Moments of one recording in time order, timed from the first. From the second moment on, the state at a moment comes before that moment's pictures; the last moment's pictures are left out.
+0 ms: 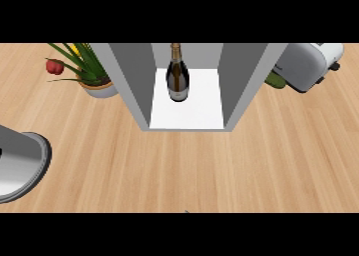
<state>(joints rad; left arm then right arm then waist) 0.45 0.80 -0.19 -2.09 0.89 0.23 -0.60 -0.03 -0.06 0.84 -2.41 0.09 -0.12 0.70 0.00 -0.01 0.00</state>
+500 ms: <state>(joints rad) 0.42 0.80 -0.13 -2.08 0.96 0.16 -0.53 -0.29 -0.16 0.89 -2.37 0.13 -0.32 0.74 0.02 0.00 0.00</state>
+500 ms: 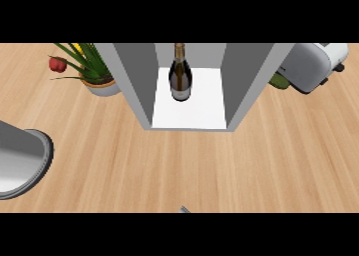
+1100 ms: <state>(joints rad) 0.35 0.76 -0.14 -2.06 0.95 0.18 -0.48 -0.74 -0.06 0.78 -2.08 -0.09 -0.50 0.74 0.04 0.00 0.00</state>
